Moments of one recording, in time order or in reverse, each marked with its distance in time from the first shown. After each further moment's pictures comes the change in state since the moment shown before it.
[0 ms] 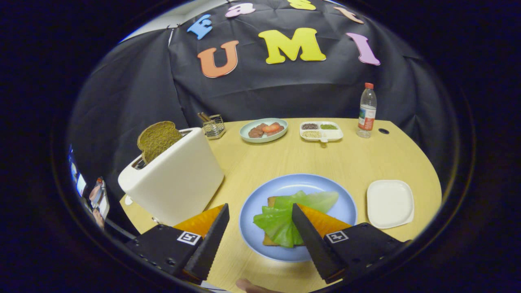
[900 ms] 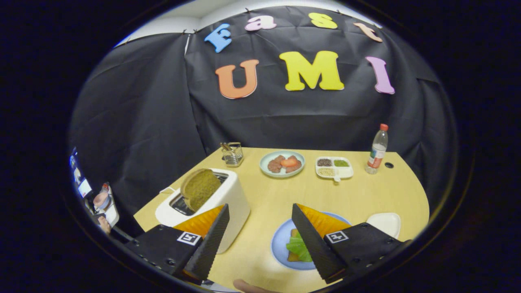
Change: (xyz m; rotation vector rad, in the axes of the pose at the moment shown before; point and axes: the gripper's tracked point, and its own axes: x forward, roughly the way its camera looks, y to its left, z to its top) arm -0.039 0.100 0.103 -0.093 -0.131 0.041
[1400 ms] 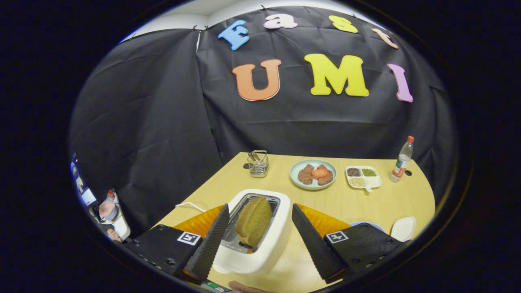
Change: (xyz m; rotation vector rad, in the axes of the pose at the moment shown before) arm 0.055 0.099 0.033 0.000 0.026 0.006
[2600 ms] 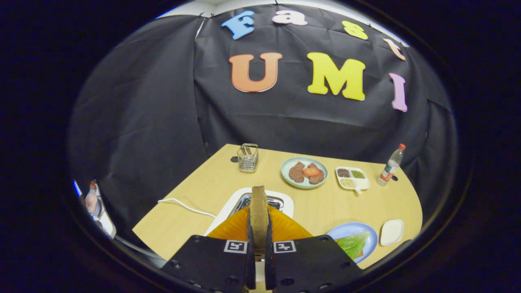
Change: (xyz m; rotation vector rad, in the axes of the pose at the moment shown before) arm -0.001 0.015 0.015 -0.052 0.008 -0.136
